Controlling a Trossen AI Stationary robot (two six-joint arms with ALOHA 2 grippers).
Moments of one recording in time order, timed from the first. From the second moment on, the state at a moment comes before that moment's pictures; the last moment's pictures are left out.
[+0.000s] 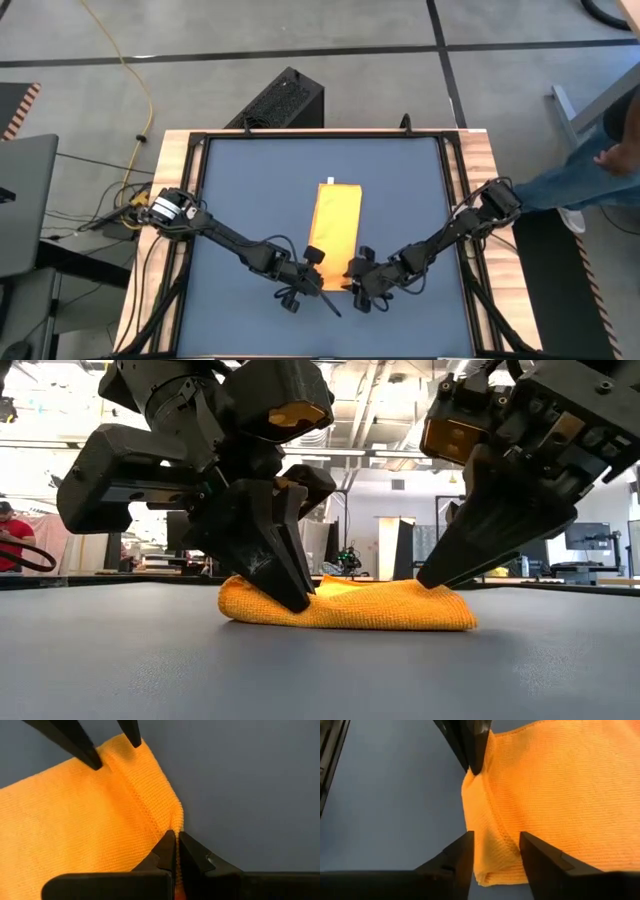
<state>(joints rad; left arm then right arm) -0.38 1.94 1.12 -0.05 -0.12 0.18 0.51 1.78 0.82 0.21 0.34 0.65</state>
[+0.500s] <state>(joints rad) -0.38 1.94 1.12 -0.05 -0.12 0.21 0.51 1.78 0.82 0.22 0.23 0.85</state>
